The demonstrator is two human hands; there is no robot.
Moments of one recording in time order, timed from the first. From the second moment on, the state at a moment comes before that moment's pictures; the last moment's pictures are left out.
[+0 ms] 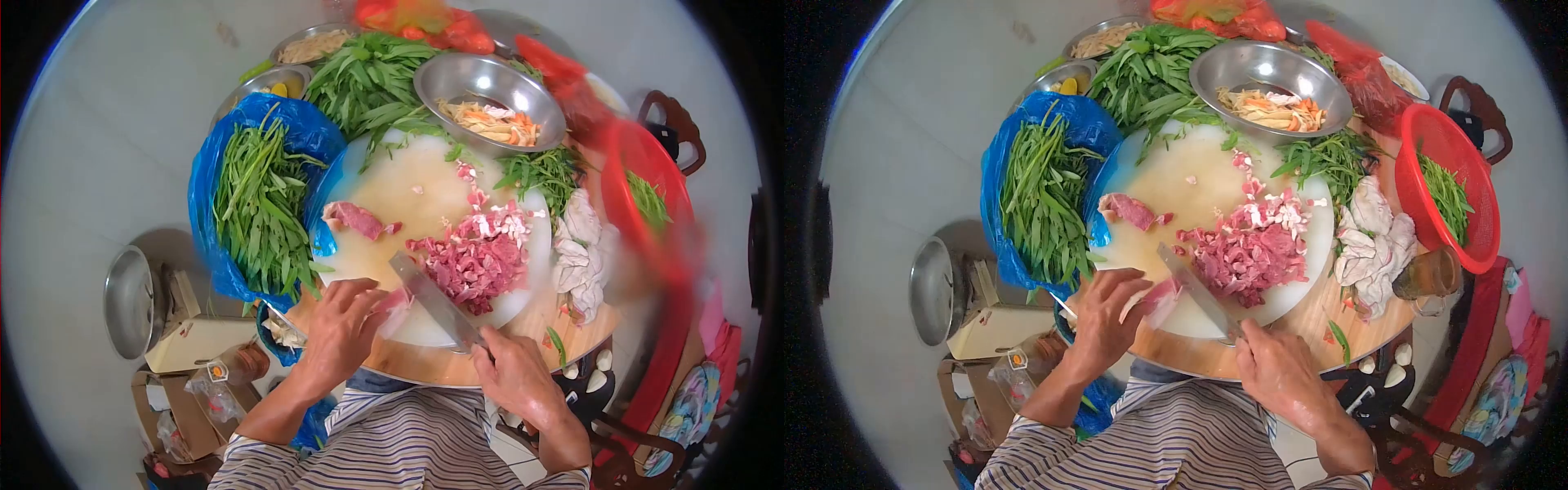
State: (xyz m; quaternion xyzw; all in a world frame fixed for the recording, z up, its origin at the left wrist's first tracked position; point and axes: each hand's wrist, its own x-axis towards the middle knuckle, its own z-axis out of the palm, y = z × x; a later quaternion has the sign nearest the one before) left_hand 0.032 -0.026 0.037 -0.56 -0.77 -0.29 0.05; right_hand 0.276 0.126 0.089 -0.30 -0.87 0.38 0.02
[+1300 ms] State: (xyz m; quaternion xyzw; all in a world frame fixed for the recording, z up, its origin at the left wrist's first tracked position) left_hand 0.034 -0.029 0.010 -0.65 -0.66 -0.36 -0.07; right_hand 0.209 0.115 0.088 -0.22 -0.94 0.26 -0.07
